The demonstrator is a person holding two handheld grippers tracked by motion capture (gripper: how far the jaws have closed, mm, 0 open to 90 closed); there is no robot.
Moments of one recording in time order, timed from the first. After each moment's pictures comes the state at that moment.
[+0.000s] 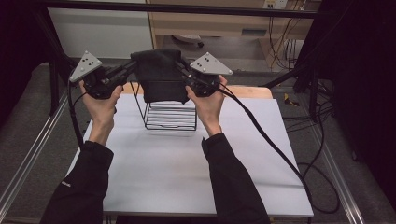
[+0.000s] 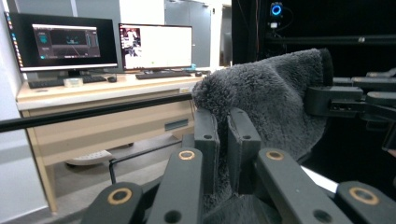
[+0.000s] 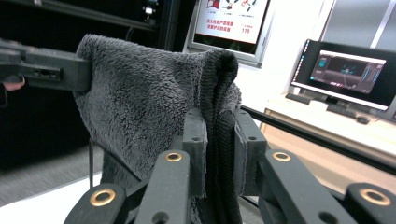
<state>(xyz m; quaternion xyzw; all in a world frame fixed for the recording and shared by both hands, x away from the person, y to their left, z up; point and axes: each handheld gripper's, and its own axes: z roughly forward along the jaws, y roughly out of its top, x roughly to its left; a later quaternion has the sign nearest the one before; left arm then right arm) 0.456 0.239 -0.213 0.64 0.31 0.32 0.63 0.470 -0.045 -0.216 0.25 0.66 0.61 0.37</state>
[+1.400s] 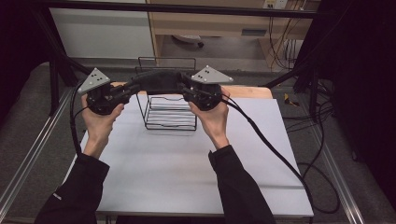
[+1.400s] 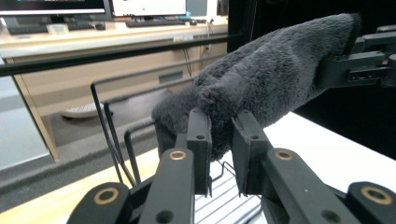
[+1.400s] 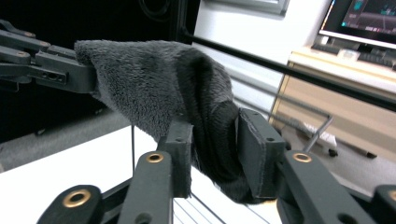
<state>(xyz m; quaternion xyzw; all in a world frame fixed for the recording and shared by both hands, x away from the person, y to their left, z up) 0.434 0.239 -0.250 0.70 0.34 0.27 0.56 0.449 -0.054 -0.239 0.27 0.72 0.55 0.30</state>
